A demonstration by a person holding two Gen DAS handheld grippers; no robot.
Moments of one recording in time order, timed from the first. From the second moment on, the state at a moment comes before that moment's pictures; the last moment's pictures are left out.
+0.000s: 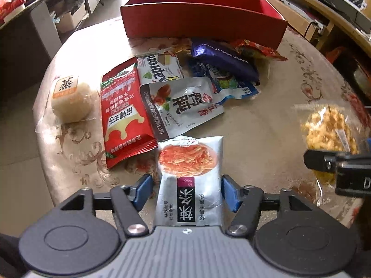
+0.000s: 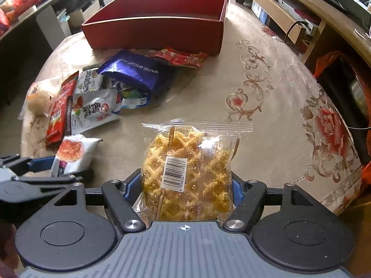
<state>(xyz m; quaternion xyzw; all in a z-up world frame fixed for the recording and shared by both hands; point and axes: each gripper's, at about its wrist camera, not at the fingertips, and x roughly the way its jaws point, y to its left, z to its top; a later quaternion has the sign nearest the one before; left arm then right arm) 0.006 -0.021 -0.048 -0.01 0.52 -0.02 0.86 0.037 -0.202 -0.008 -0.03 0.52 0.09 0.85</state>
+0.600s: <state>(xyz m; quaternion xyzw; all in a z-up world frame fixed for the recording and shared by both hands) -0.003 -0.013 0.011 -0.03 0.47 -0.05 0.88 0.048 -0.185 0.018 -0.01 0.48 0.11 0.87</state>
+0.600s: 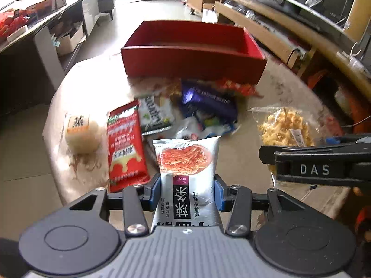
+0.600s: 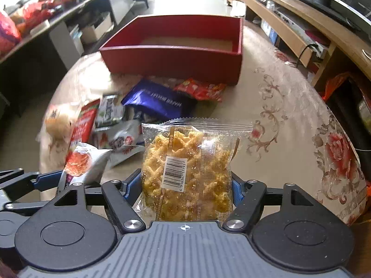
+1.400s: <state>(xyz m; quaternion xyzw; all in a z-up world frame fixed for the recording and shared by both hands) 0.135 0.001 0.038 -0.07 0.40 -0.03 0.91 0.154 -0.178 0.043 0.03 0.44 0.08 0.89</state>
